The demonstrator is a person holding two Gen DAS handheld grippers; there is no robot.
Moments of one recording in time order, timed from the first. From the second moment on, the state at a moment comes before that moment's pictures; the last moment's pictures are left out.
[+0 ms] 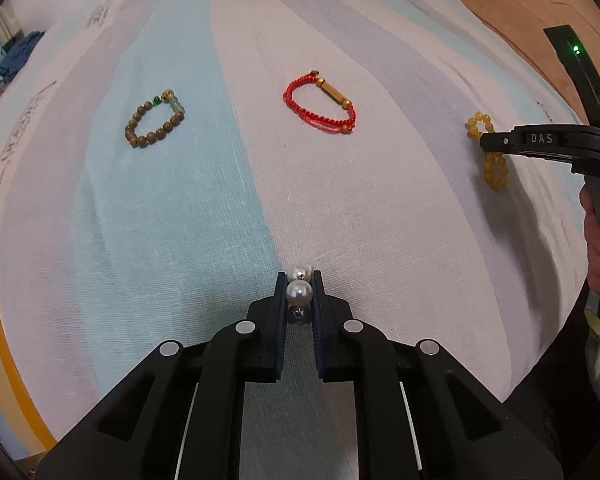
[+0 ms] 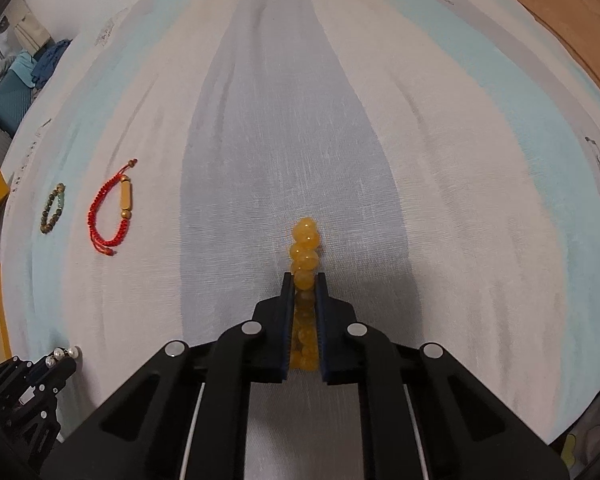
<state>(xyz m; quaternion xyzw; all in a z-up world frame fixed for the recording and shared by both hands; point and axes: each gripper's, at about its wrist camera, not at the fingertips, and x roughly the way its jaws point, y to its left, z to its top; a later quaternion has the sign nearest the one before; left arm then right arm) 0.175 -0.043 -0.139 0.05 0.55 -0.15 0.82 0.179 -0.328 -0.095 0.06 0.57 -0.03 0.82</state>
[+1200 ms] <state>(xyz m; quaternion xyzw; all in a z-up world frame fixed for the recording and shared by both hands) 0.143 0.003 -0.040 0.04 0.50 -0.06 0.86 0.128 -0.266 0.005 0.04 0.49 0.02 0.87</state>
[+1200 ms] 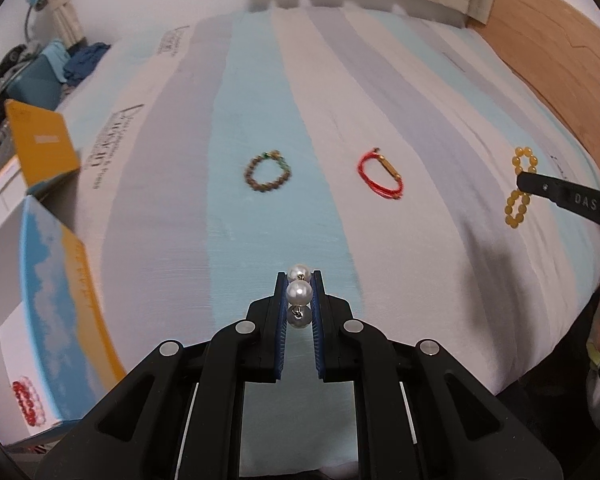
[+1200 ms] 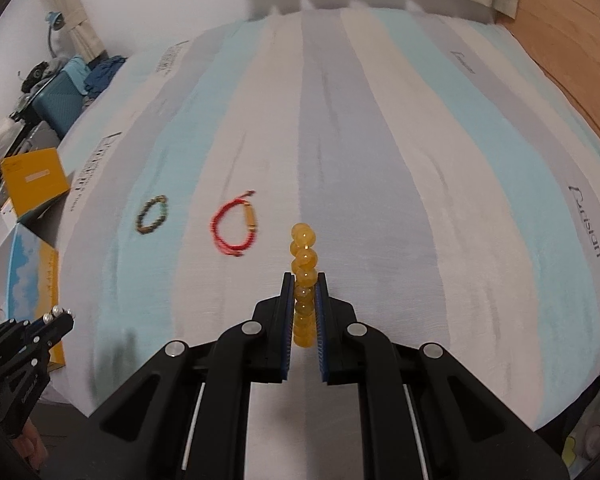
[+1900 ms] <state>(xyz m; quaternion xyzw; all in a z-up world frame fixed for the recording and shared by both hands) 0.105 0.133 0.021 0.00 0.46 0.04 0.89 0.113 -0.105 0.051 -0.01 0.46 0.12 0.88</state>
